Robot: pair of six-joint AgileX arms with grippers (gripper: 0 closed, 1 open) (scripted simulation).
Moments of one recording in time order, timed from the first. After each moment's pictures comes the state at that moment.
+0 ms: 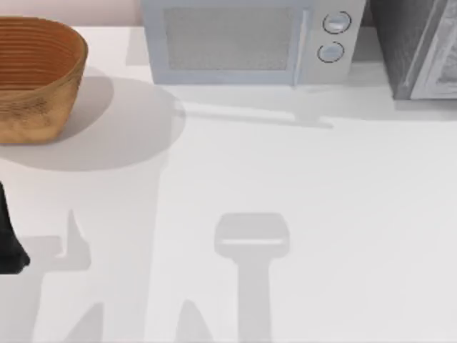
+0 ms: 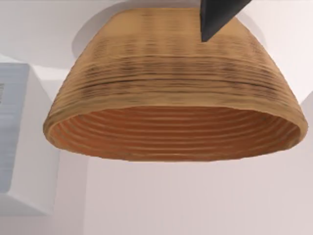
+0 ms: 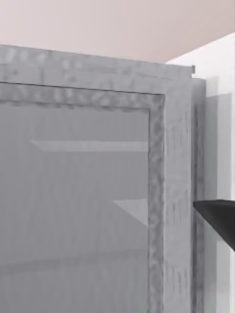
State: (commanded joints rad) left arm 0.00 0.00 0.00 0.00 0.00 0.00; right arm -1.02 1.55 0.36 1.20 -1.01 0.02
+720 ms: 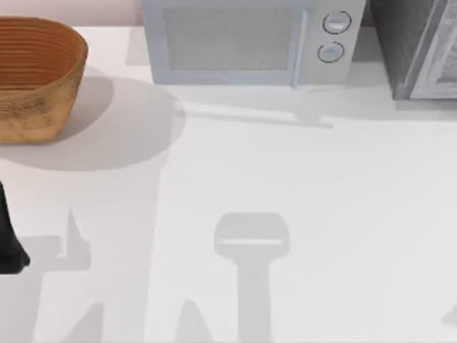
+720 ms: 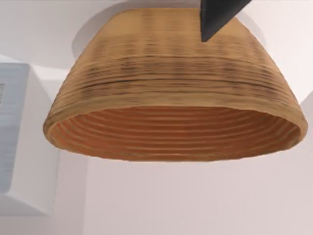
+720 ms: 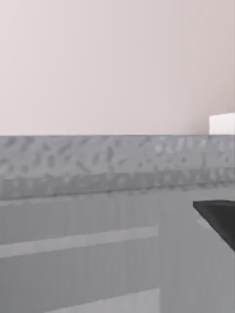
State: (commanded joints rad) left arm 0.00 0.00 0.00 0.00 0.00 0.00; right arm -1.06 1.49 1.02 0.46 -1.05 0.02
